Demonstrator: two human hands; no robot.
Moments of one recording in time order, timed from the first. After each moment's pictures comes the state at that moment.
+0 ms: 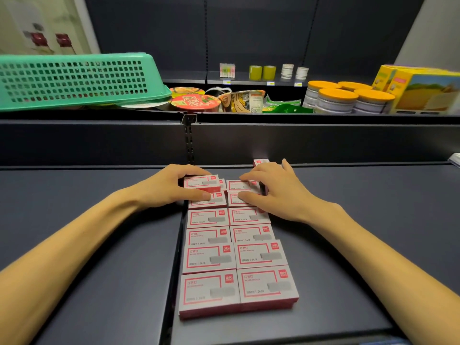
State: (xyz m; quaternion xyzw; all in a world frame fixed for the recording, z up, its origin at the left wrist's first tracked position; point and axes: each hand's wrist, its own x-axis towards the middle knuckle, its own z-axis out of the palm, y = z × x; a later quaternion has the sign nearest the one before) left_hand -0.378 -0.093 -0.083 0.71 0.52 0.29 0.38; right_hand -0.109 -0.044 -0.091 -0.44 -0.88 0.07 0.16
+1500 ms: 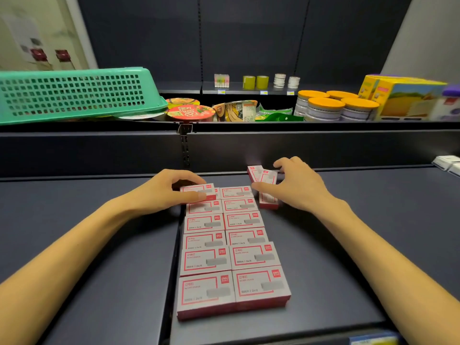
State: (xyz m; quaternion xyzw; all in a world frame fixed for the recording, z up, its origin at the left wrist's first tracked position) left_hand -0.382 -0.096 -0.080 0.73 0.54 0.27 0.31; right_hand -0.083 -0.032 -0.076 -0.62 -0.76 0.06 0.18
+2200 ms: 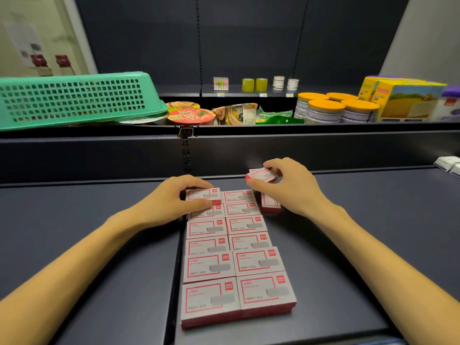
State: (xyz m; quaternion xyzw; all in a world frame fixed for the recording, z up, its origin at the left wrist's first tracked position) left_hand -0.372 -0.098 -0.088 0.75 0.54 0.29 0.27; right_hand -0.097 -0.045 -0.075 -0.58 -0.76 0.11 0.27
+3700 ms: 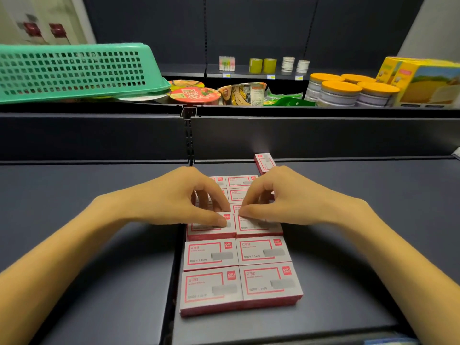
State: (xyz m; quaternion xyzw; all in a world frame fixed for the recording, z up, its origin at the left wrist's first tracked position) left_hand -0.343 -0.136 -0.049 0.81 0.49 0.14 0.29; right_hand -0.106 -0.090 -0.050 -0.38 -0.88 0.28 0.09
